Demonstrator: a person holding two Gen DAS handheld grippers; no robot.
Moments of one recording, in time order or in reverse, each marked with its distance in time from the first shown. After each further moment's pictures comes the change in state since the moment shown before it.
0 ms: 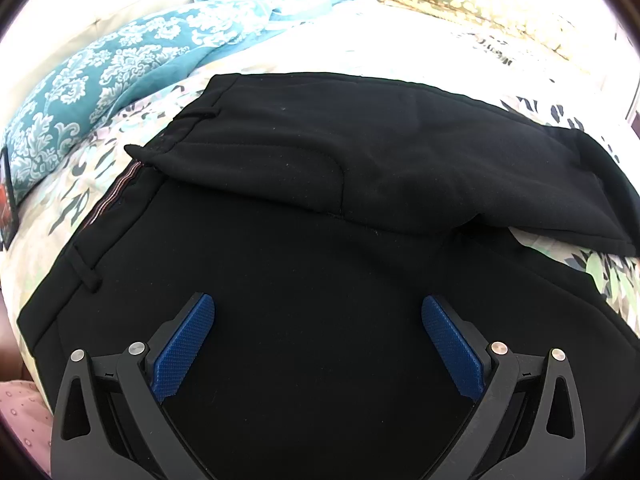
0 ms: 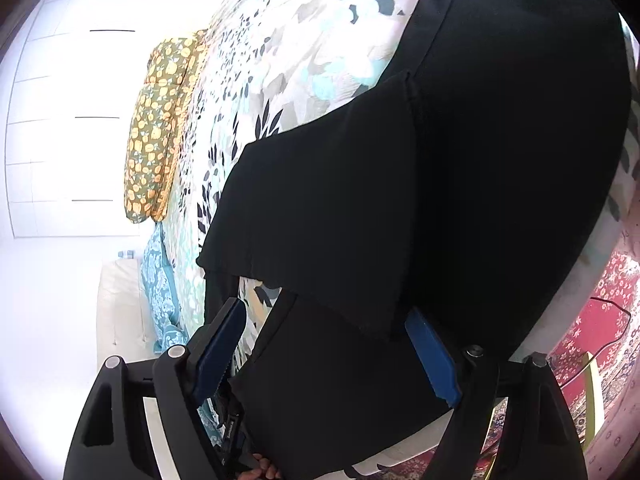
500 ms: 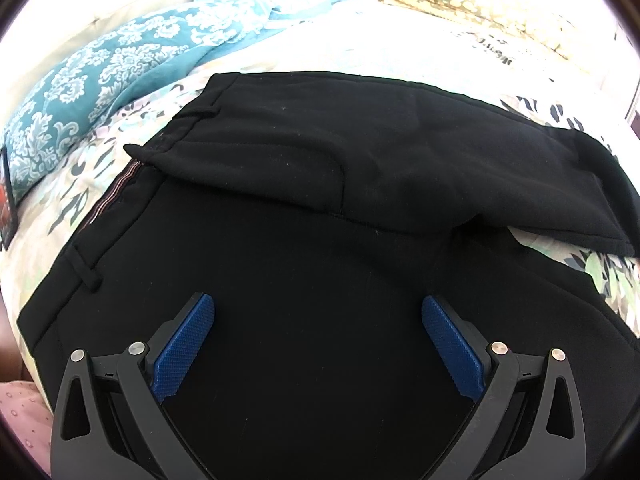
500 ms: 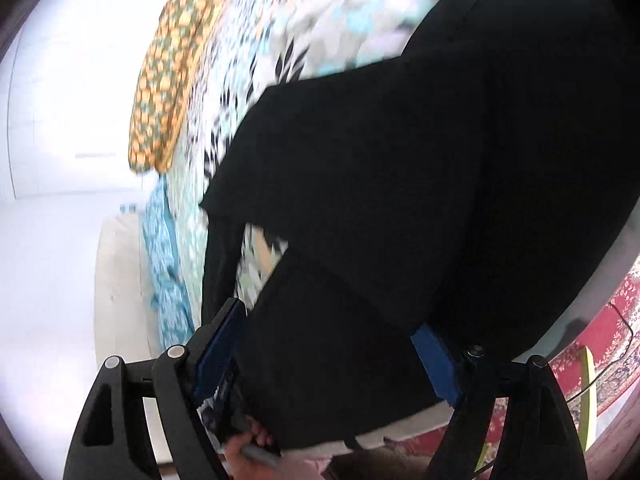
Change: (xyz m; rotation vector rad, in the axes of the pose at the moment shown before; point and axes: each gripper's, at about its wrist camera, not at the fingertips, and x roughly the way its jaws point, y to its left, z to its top) left arm 0.000 0.000 0.000 -0.001 0.005 -0.002; right arm 0.012 0.008 -0.011 -0.078 0.120 0.007
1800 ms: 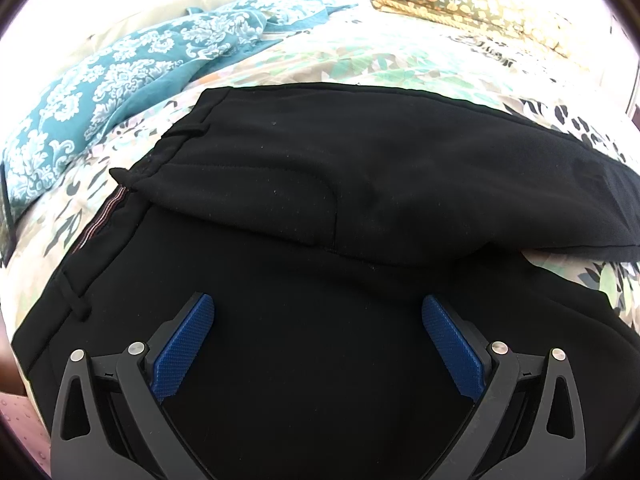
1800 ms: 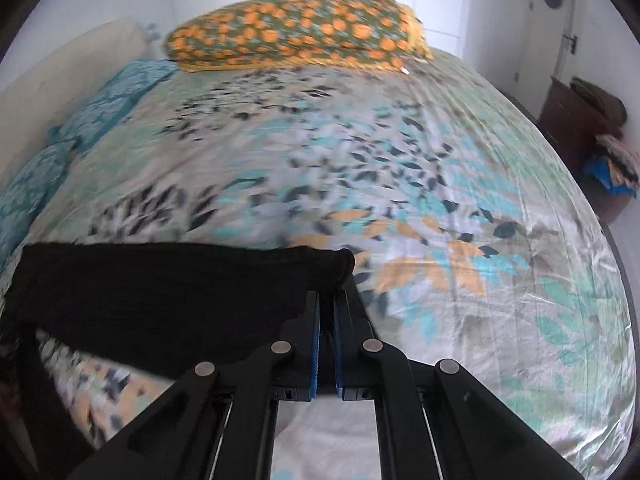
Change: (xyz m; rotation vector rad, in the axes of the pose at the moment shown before) left arm 0.011 -0.009 0.007 0.023 -0.045 0.025; right arm 0.025 0.200 0.204 -1.236 -0.086 -0.357
